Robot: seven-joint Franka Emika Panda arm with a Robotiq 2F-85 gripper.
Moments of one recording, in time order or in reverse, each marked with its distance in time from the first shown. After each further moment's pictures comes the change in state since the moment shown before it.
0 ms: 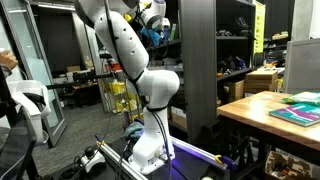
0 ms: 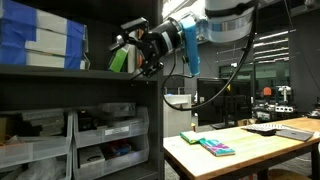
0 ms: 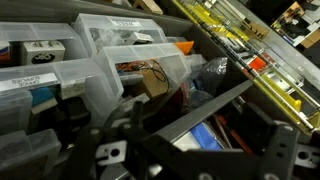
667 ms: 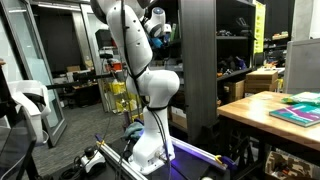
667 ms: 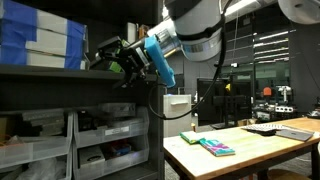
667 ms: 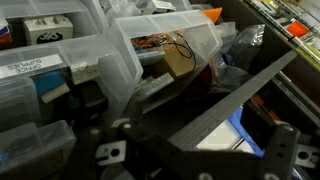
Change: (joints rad) arm 0.005 0.213 0.065 0.065 -0.099 0.289 0.129
